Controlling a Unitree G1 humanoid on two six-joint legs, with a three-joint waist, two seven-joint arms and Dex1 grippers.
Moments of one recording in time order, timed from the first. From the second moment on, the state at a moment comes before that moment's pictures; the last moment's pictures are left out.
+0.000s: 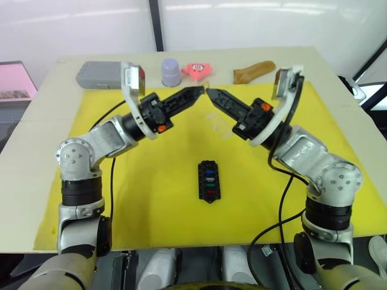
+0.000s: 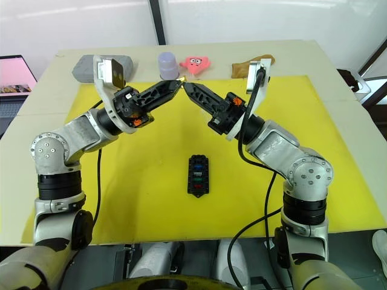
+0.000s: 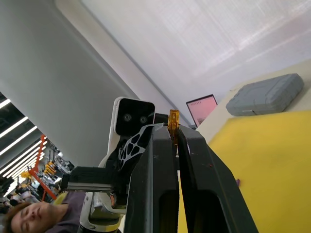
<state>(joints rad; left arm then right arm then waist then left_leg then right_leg) -0.68 0.35 0.20 -0.07 -1.65 1.05 -0.22 -0.55 -0.35 -0.16 -0.40 1.55 0.85 -0.01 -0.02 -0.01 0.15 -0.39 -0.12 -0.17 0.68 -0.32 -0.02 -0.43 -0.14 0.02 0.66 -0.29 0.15</state>
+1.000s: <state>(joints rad) -0.49 0.65 -0.34 -0.09 -0.36 0.25 -1.08 -0.64 -0.96 0.41 -0.45 0.53 0.64 0.84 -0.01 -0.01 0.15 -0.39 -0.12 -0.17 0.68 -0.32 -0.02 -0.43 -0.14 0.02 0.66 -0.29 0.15</state>
